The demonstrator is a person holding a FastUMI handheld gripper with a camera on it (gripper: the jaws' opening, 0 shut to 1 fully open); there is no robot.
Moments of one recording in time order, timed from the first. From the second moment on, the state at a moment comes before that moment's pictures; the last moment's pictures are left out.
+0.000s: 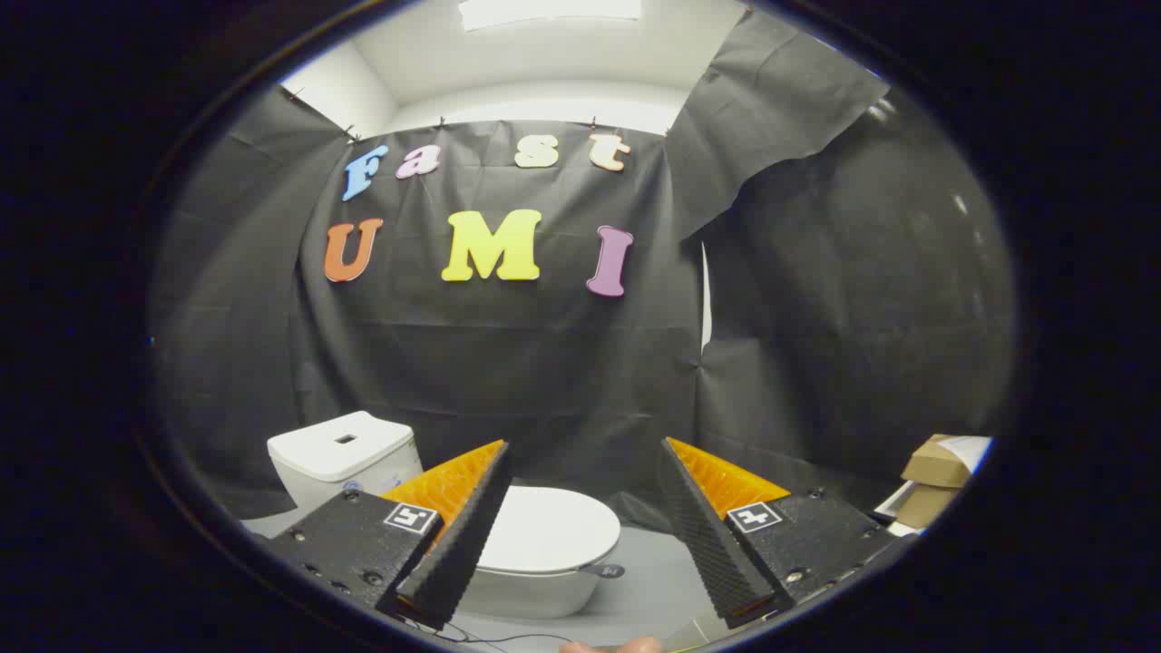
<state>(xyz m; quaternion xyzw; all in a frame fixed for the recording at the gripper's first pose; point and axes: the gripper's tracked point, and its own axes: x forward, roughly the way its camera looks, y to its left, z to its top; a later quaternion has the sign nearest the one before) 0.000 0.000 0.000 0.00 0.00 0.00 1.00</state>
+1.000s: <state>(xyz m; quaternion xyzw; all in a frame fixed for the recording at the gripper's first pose) 0.002 -0.001 -0.027 -0.03 0.03 0.00 1.00</state>
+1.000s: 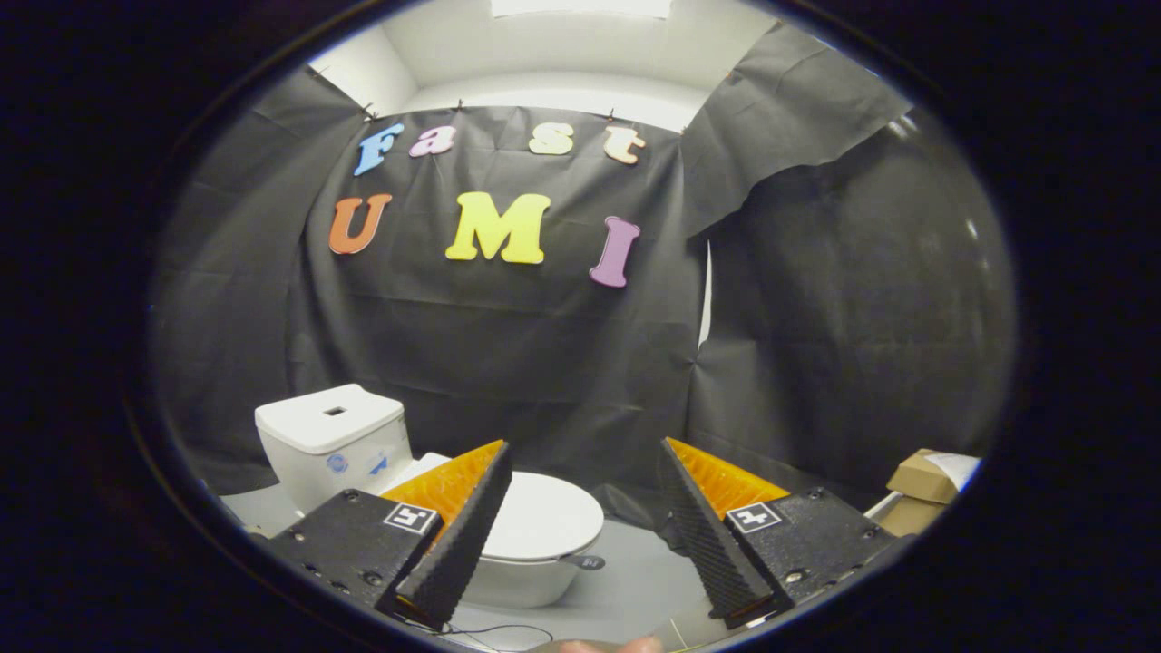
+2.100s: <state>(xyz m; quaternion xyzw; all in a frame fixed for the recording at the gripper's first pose) 0.113 -0.035 -0.230 0.10 0.34 -0.02 0.93</state>
